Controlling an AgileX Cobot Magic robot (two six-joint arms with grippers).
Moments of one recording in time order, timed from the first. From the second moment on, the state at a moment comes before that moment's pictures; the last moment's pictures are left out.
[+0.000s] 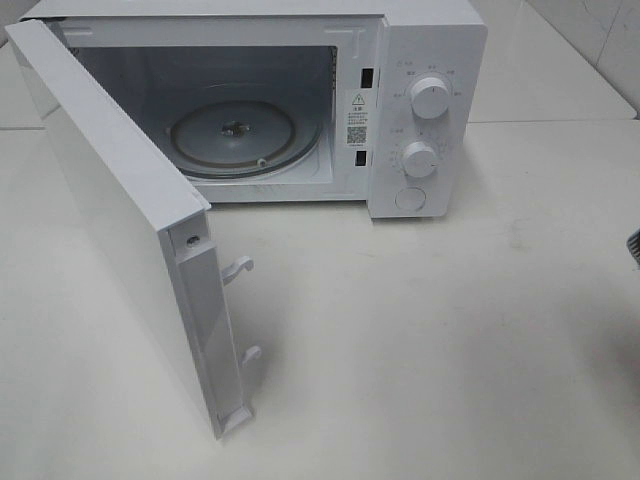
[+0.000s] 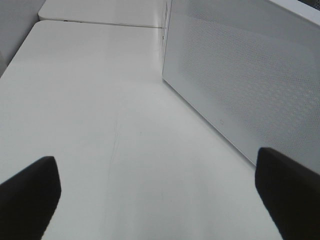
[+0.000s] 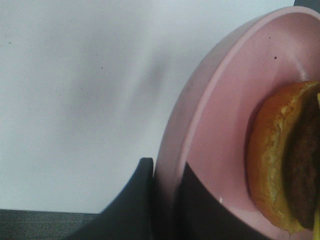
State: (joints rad) left arm 0.03 0.00 -0.51 -0.10 1.04 -0.02; right arm 0.59 1.09 -0.45 -0.76 1.00 0.56
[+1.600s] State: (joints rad) left arm 0.03 0.00 -0.51 -0.10 1.04 -0.02; right arm 0.59 1.78 -0.60 -0.94 0.85 1.25
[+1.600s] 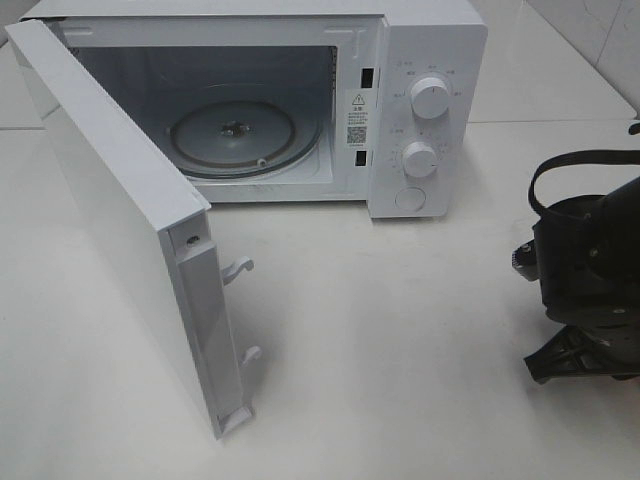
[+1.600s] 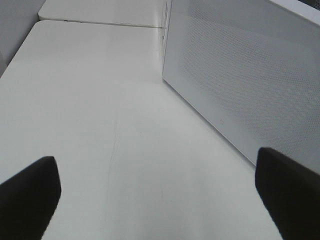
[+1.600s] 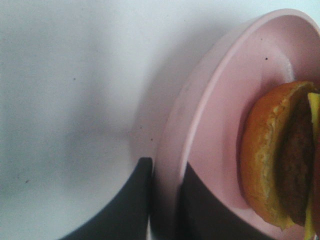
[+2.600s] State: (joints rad) left arm 0.03 0.00 -0.51 -0.10 1.04 -0.02; right arm 0.59 1.52 -0.60 -0.79 0.76 1.01
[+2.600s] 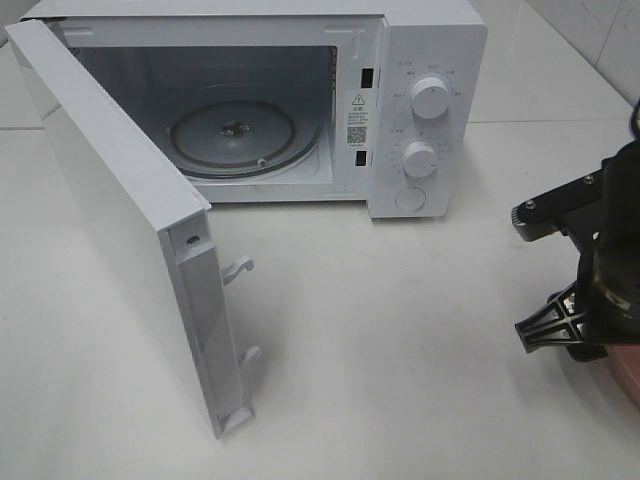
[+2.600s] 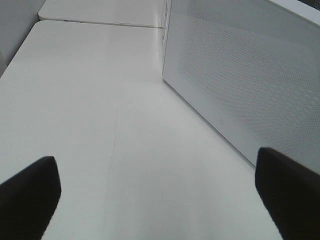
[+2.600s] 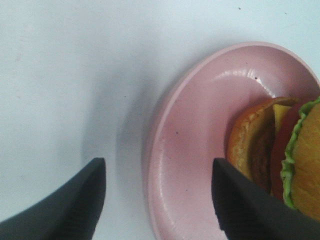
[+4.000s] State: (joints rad) left arm 0.03 0.00 -0.51 -0.10 1.04 -0.02; right arm 0.57 0.44 -0.60 -0.14 1.10 0.18
